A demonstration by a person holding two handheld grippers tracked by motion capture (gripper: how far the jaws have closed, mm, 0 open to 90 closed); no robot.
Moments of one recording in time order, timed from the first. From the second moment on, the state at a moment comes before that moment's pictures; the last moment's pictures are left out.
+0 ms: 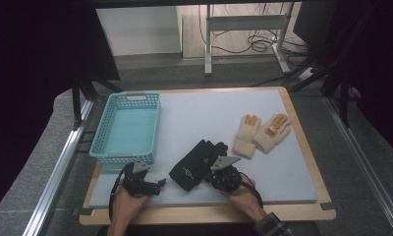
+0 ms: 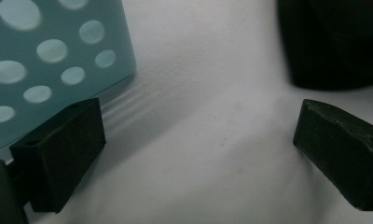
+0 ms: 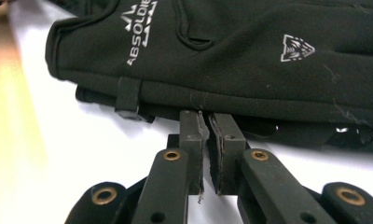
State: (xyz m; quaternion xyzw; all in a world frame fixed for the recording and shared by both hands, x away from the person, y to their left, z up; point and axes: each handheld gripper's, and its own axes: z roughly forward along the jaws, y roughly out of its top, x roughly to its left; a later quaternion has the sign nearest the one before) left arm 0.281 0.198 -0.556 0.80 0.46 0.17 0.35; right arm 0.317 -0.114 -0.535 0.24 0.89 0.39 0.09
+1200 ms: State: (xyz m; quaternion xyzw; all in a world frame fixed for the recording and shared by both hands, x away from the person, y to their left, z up) left arm 0.279 0.197 -0.558 0.79 0.46 0.18 0.36; right arm 0.343 -0.265 -0.530 0.39 0.83 0.35 0.20
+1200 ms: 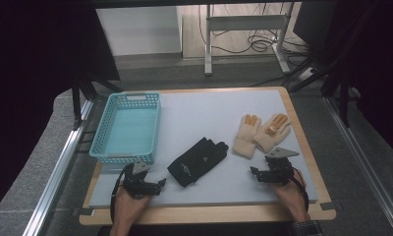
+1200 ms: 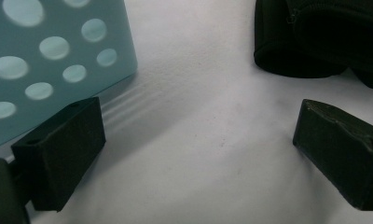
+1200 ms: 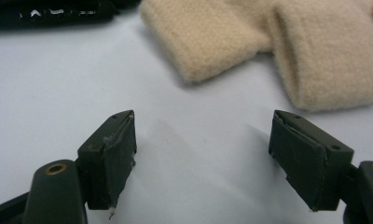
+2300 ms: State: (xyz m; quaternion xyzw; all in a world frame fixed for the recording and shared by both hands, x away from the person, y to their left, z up) left arm 0.318 0.105 -0.495 0.84 0.38 0.14 0.36; right arm 0.343 -0.264 -0.531 0.39 0.83 0.35 0.20
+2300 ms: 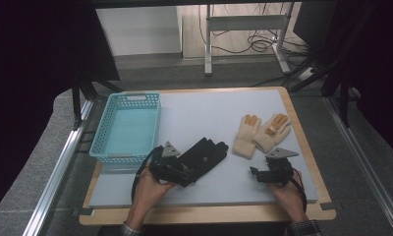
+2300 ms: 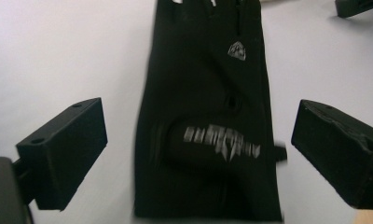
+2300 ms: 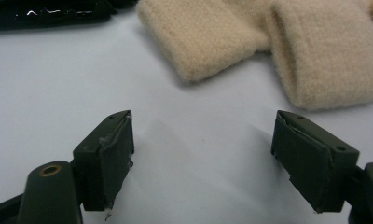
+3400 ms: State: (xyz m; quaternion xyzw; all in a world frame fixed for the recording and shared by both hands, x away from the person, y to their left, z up) left arm 0.356 0.062 -0.519 0.89 0.36 0.12 0.26; right arm 0.343 -0.264 -0.531 0.39 0.83 0.35 0.20
